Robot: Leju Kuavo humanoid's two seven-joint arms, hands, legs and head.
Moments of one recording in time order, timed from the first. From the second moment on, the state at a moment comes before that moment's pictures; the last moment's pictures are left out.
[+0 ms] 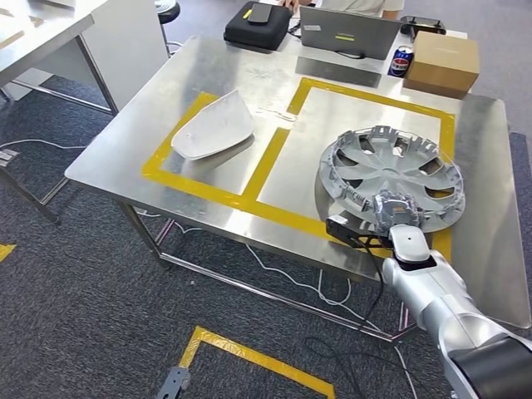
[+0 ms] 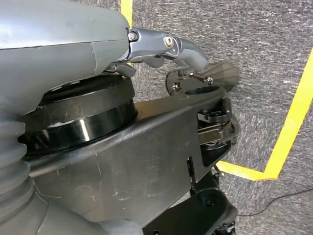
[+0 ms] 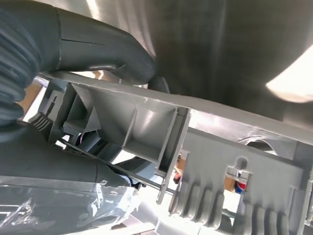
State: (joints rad) left arm -0.11 -0.34 1.29 -0.19 -1.21 -0.10 -0.14; right arm -0.81 -0.04 0.52 -0.31 1.20 -0.28 0.19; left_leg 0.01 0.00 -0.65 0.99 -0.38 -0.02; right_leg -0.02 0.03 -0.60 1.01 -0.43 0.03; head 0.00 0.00
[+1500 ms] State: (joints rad) left arm -0.10 -0.34 1.28 -0.19 -1.22 -0.10 -0.16; right arm -0.93 0.00 0.52 -0.33 1.25 -0.27 0.15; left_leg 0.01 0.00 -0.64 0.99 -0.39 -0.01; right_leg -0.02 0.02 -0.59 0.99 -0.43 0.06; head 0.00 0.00
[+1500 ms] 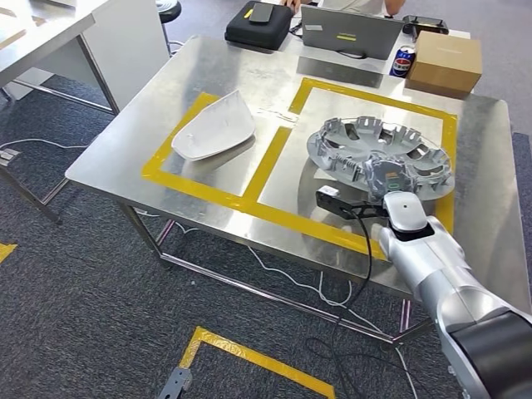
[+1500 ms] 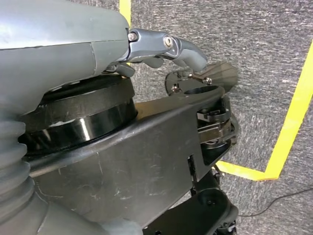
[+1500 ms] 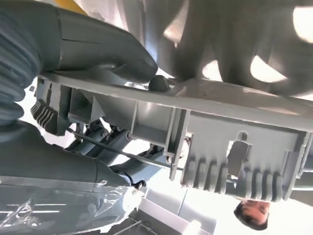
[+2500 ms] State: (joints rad) left arm -0.10 -0.34 1.29 -0.19 -1.16 -0.12 -0.24; right arm -0.98 0.04 0.42 -0.39 0.92 -0.22 -0.07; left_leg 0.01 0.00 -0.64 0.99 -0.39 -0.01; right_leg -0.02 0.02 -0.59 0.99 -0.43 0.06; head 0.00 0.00
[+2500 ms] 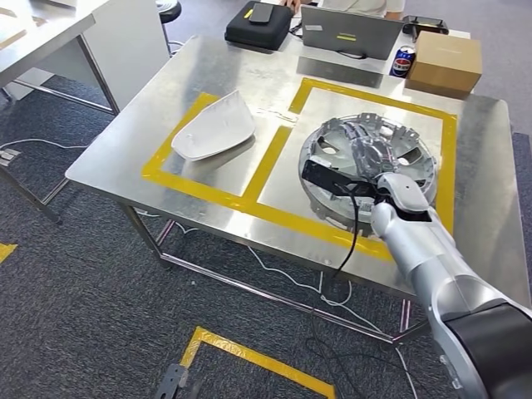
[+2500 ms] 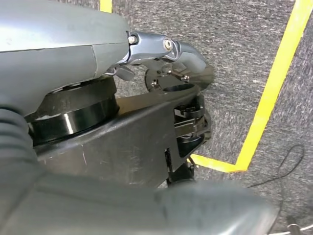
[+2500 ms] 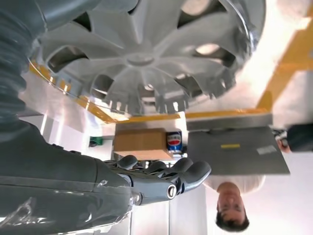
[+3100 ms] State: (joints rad) left arm -0.09 -0.34 1.35 -0.19 -1.11 -0.11 -0.33; right arm -0.83 -0.59 0.30 -1.15 0.42 -0.24 -0.02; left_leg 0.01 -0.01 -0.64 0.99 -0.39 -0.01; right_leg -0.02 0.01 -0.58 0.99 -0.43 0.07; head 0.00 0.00
